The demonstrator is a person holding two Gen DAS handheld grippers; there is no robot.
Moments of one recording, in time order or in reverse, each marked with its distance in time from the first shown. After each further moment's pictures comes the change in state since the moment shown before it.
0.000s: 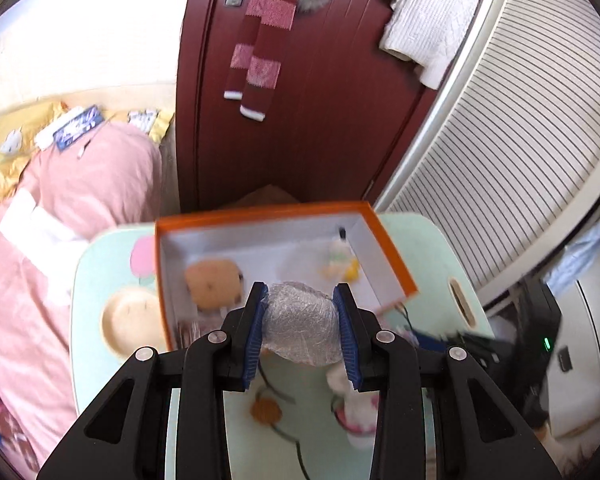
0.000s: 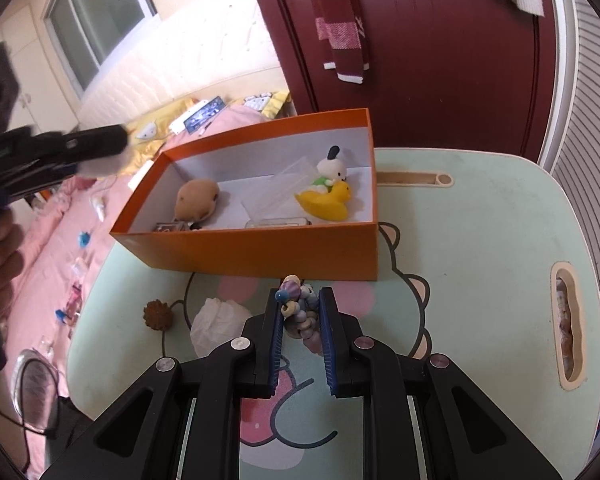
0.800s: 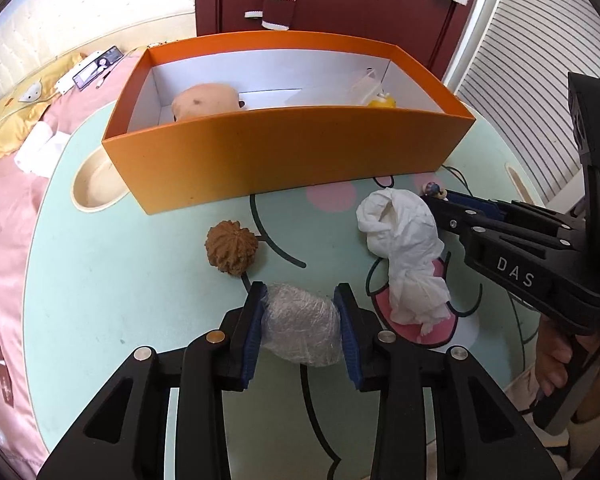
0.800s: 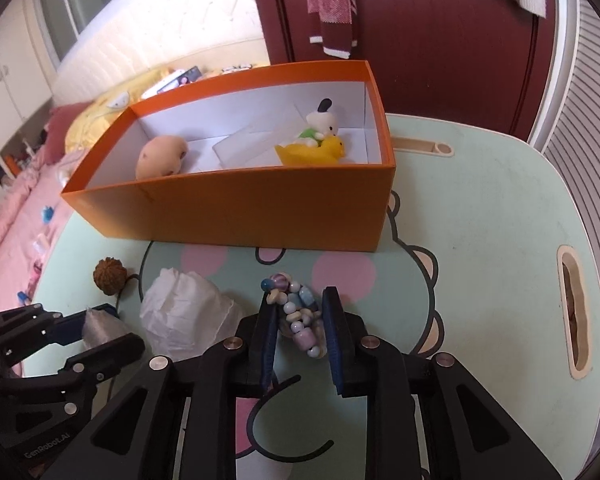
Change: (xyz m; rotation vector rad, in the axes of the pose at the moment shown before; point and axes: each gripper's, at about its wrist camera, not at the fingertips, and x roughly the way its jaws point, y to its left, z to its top) left arm 0.068 -0.023 -0.117 0.019 0.143 0.181; right arm 0.032 0.004 -0.018 -0.027 0.072 -0.126
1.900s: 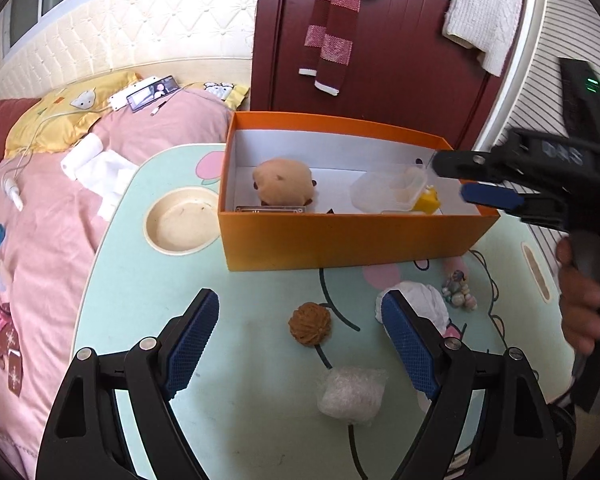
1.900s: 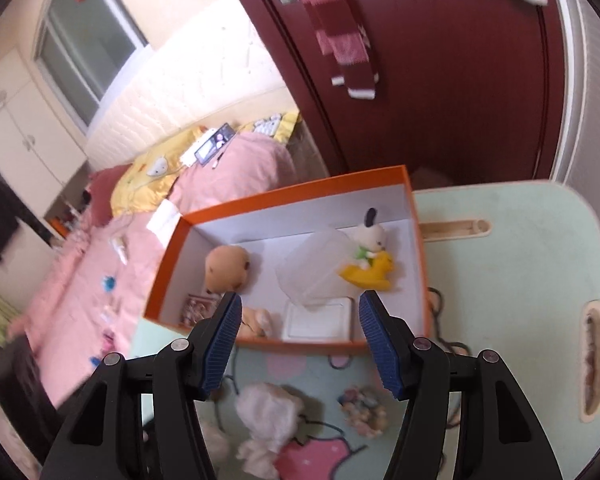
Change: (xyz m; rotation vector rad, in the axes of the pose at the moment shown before) left arm -0.047 0.040 0.003 -0.129 -0.205 0.078; right arm -0.014 -0.002 0.089 0.182 -0.029 0.248
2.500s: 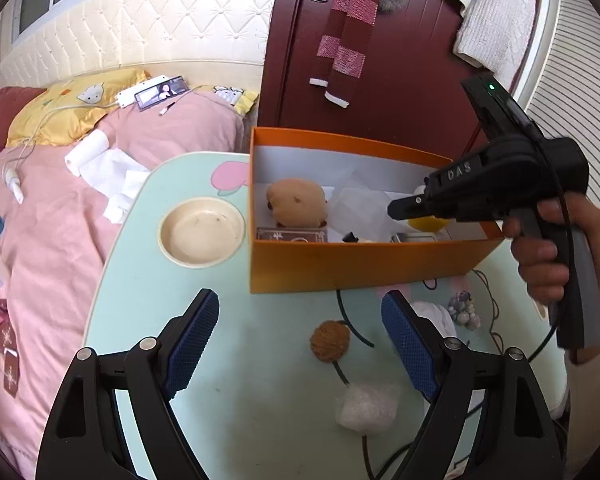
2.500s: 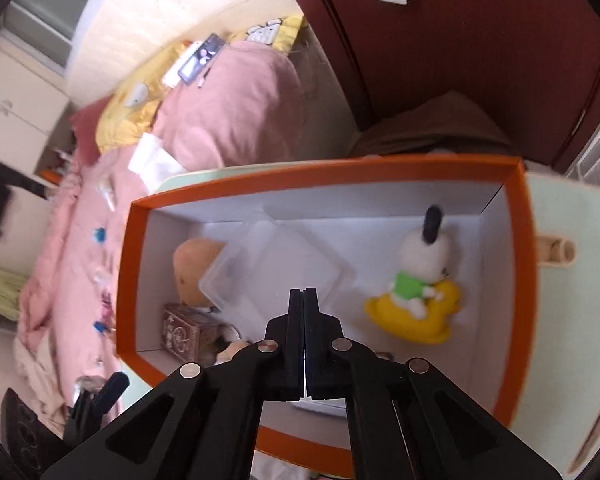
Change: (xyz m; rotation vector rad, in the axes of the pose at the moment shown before) left arm 0.001 0.018 0.011 -0.043 -0.026 -0.005; right arm 0.095 0.004 0.043 -0.010 0.336 -0.001
